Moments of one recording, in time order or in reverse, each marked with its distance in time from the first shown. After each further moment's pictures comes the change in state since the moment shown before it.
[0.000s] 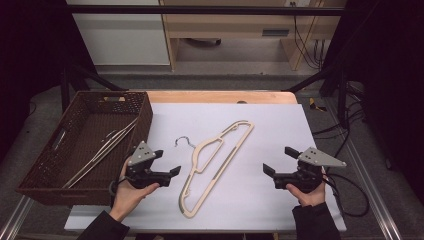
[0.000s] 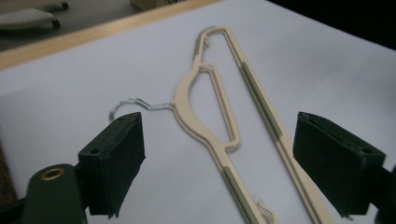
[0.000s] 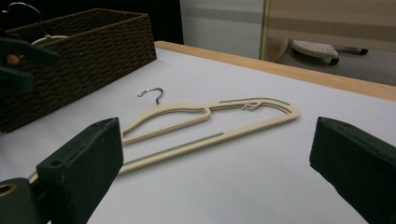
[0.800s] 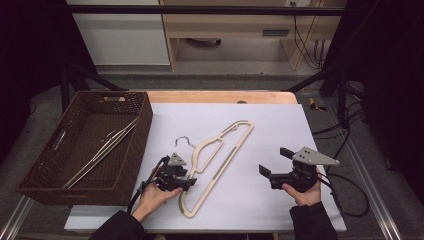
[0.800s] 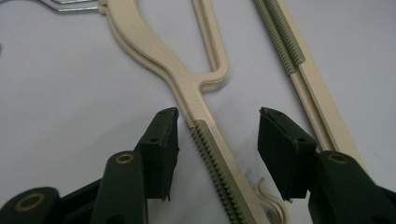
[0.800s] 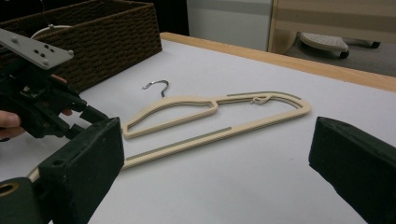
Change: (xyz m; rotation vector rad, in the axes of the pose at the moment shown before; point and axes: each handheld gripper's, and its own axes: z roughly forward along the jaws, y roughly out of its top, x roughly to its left) left arm -0.015 -0.028 0.083 0.300 -0.069 -0.021; right arm 0.003 -0.002 0.010 0.031 0.022 0.002
